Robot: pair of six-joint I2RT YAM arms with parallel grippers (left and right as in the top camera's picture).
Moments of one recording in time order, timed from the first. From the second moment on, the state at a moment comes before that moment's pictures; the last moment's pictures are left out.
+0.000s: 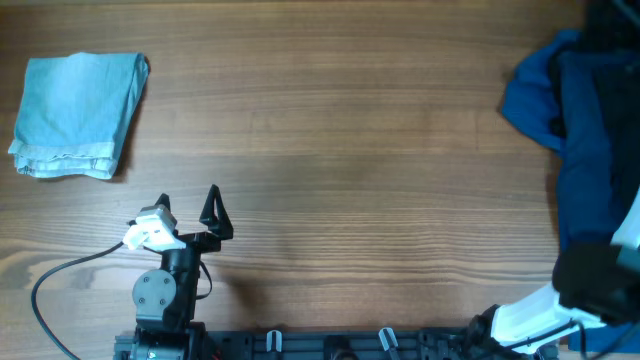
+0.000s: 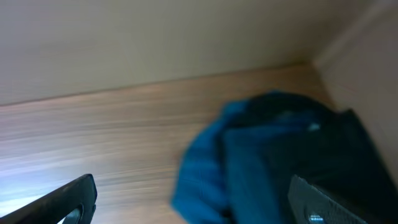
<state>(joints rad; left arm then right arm) -0.09 0.03 0.01 -0.07 -0.08 -0.40 -0.42 1.81 2.04 -0.93 -0.13 -0.18</state>
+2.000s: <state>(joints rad) -0.09 0.03 0.01 -0.07 -0.08 -0.40 -0.65 2.06 2.06 -0.77 -0.55 0.06</state>
